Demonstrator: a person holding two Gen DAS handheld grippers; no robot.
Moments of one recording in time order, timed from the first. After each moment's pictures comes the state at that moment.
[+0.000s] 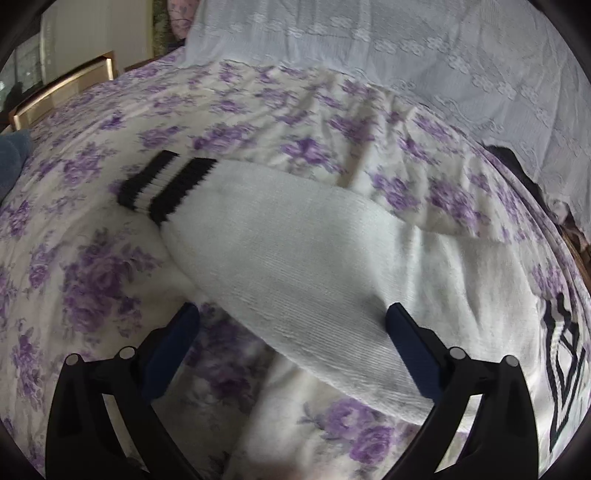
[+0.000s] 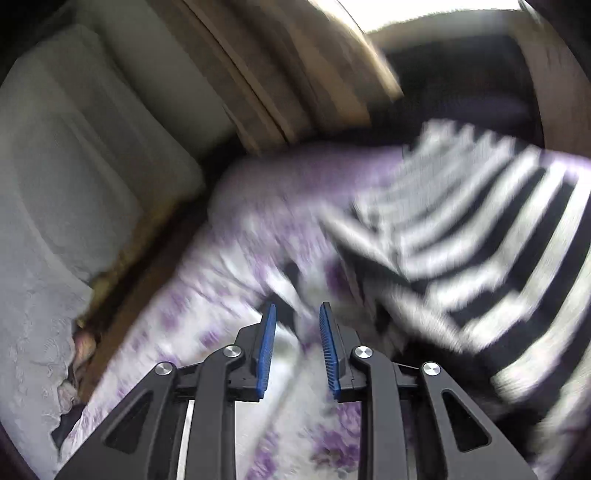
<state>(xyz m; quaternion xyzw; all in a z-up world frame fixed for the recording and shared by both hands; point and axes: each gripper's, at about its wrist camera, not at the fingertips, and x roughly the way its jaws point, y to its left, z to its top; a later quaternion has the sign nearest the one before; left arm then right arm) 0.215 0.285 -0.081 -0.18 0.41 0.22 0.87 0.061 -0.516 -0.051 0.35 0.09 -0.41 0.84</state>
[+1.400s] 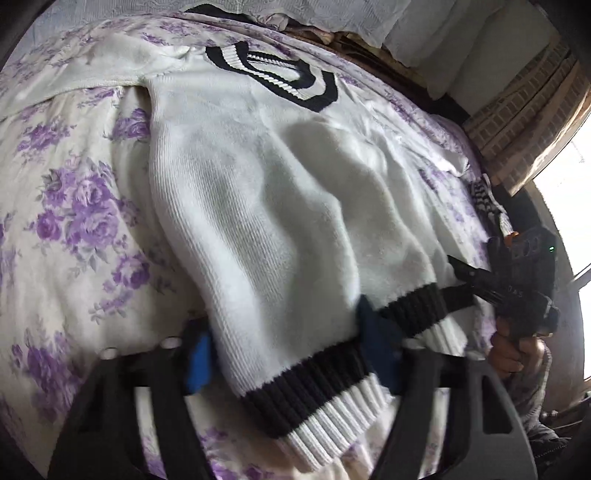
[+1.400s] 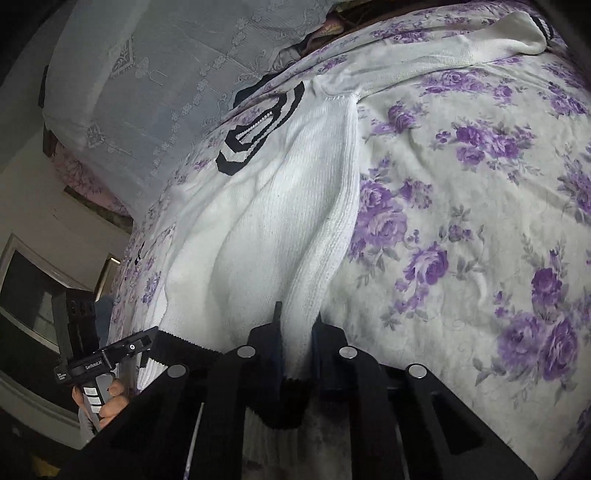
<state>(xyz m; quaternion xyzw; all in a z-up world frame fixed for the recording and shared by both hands) 0.004 0.056 -0.092 -0.10 0.50 -0.26 0.82 -0.069 -0.283 -0.116 0.27 0.42 0.14 0.85</state>
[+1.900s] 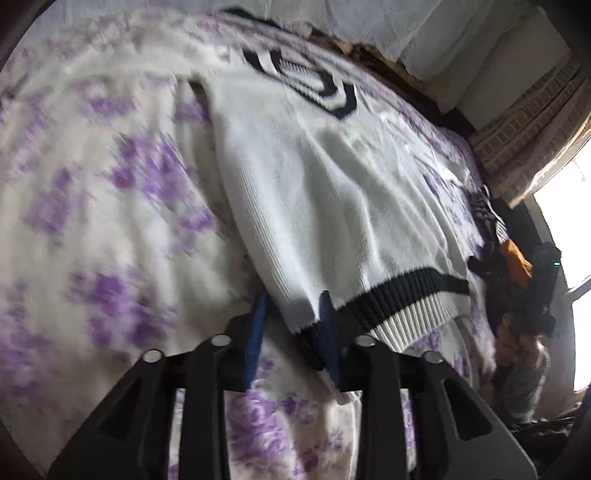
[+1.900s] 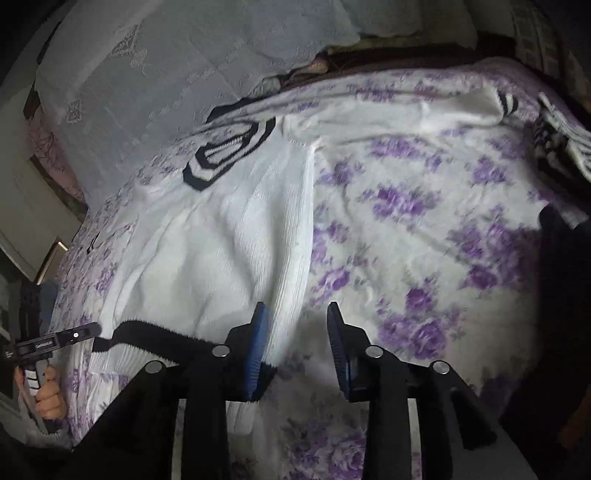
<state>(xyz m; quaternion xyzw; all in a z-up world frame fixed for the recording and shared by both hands) -0.029 0.104 -0.070 -0.09 0.50 -0.21 0.84 -0.098 -0.297 -0.073 0.15 0.39 0.04 0.91</state>
